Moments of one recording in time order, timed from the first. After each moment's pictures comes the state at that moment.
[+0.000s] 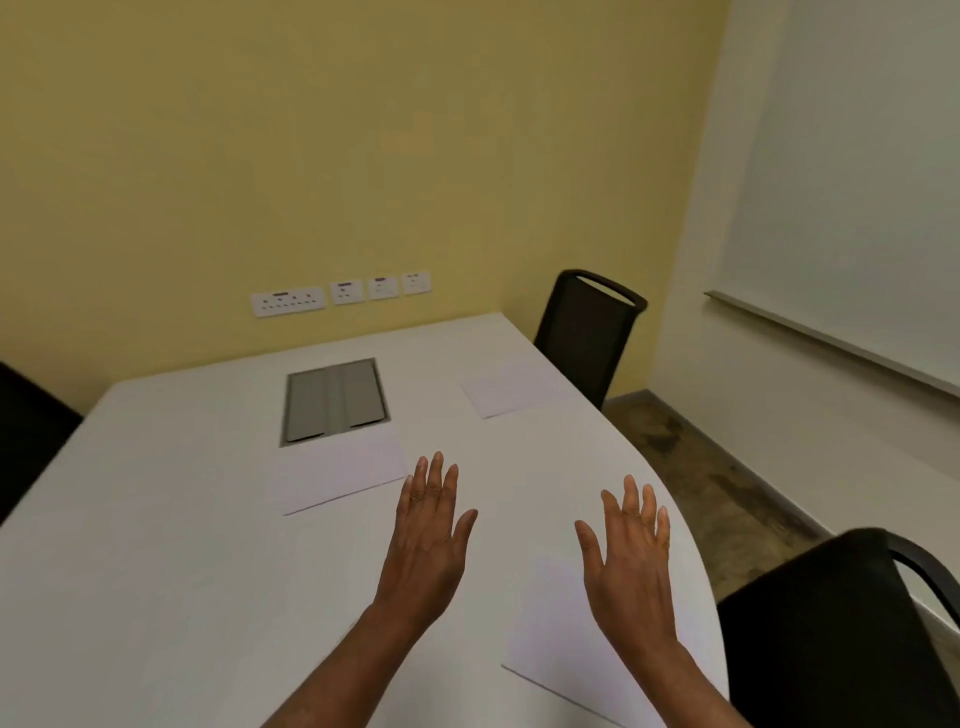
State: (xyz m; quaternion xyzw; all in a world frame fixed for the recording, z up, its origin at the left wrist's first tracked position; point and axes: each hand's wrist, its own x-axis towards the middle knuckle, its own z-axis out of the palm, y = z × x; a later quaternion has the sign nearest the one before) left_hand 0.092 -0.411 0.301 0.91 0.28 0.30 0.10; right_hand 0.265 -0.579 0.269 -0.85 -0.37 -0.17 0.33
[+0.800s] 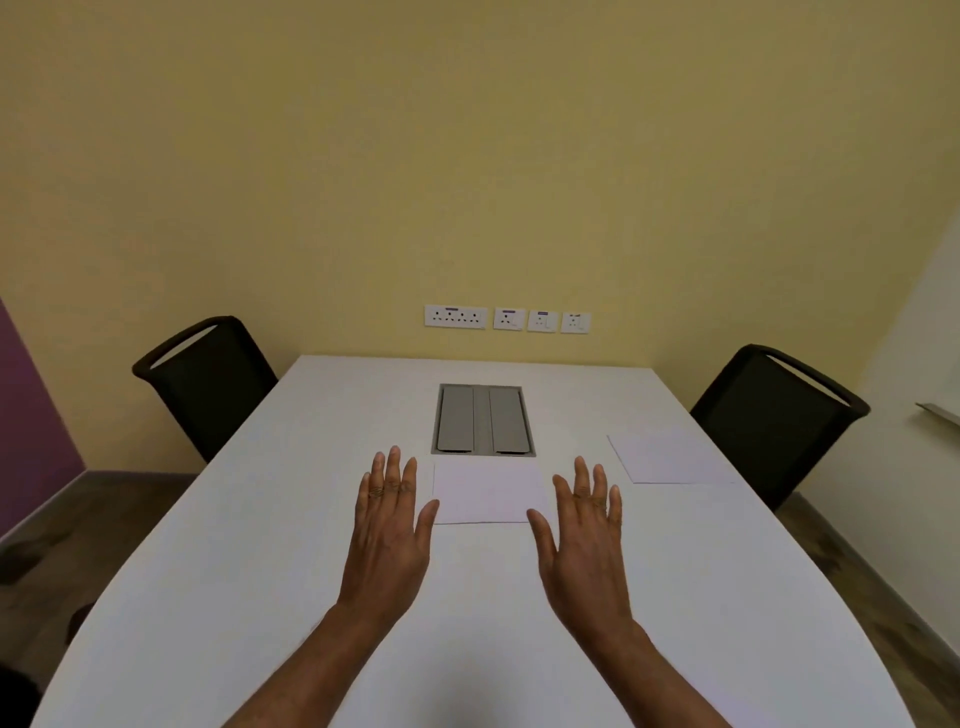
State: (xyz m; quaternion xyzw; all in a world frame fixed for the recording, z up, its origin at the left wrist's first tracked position) left_hand -0.132 -0.249 0.333 0.81 0.45 0.38 0.02; right_hand 0.080 -0.344 0.340 -0.74 -0.57 -0.16 0.32
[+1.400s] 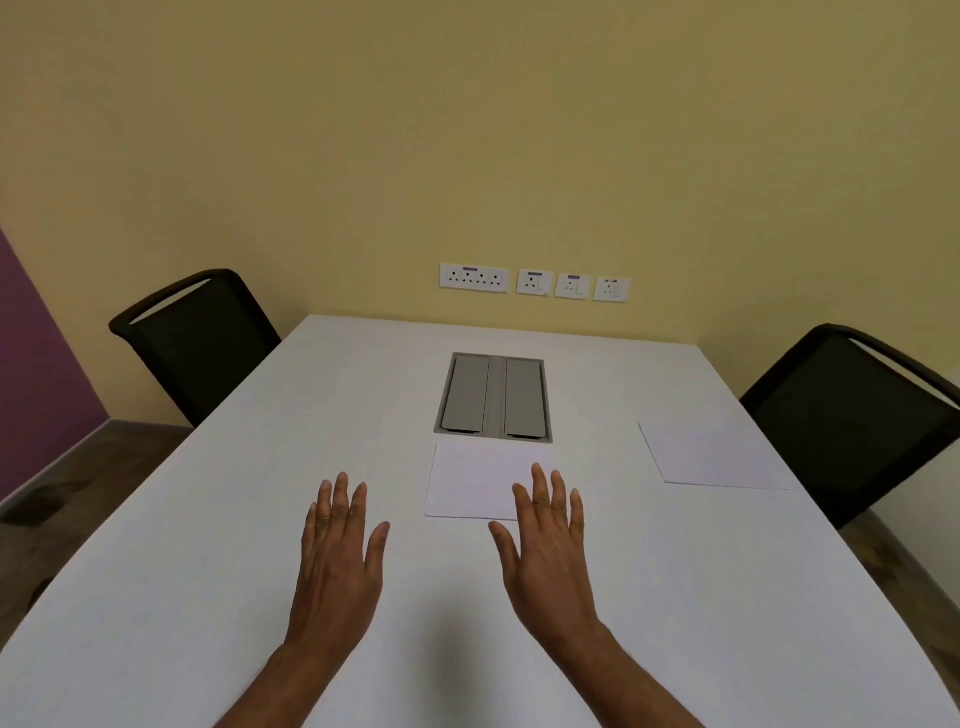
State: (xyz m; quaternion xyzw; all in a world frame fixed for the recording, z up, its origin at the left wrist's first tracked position) left_hand -0.114 -0.182 0.241 0.76 0.55 0.34 0.04; right_hand 0.123 -0.238 0.258 -0.71 -0.65 -0.10 0.25
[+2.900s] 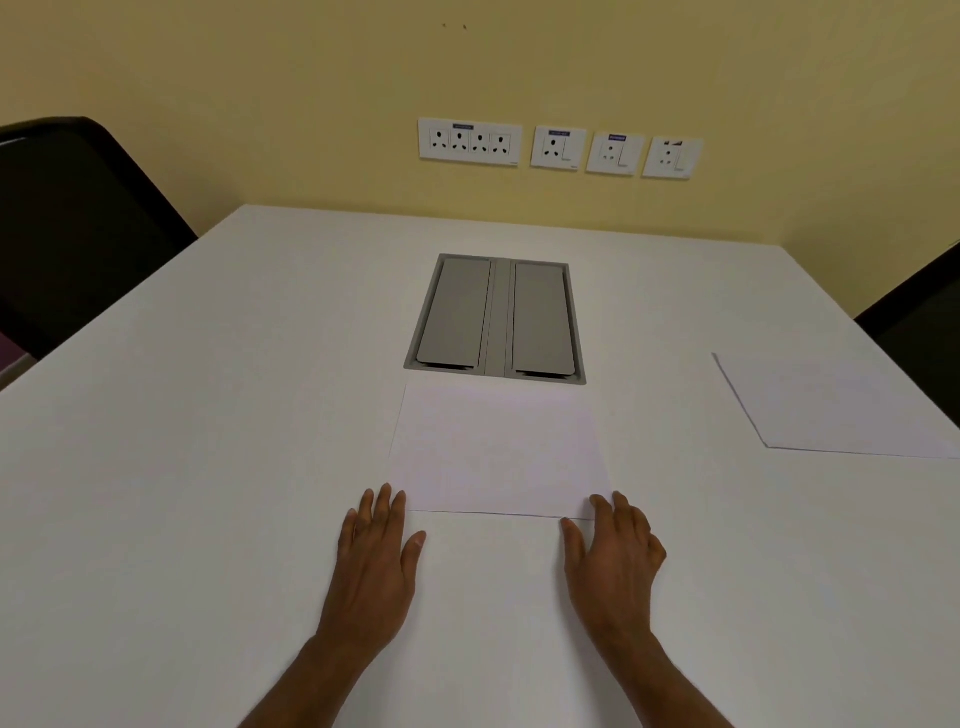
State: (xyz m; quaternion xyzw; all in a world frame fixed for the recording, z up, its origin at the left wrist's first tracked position) left_hand 0.001 -0.006 -0.012 0.79 0.57 0.17 0.13; right_hand 0.256 -0.070 -0.009 -0.85 -0.47 -0.03 0.24
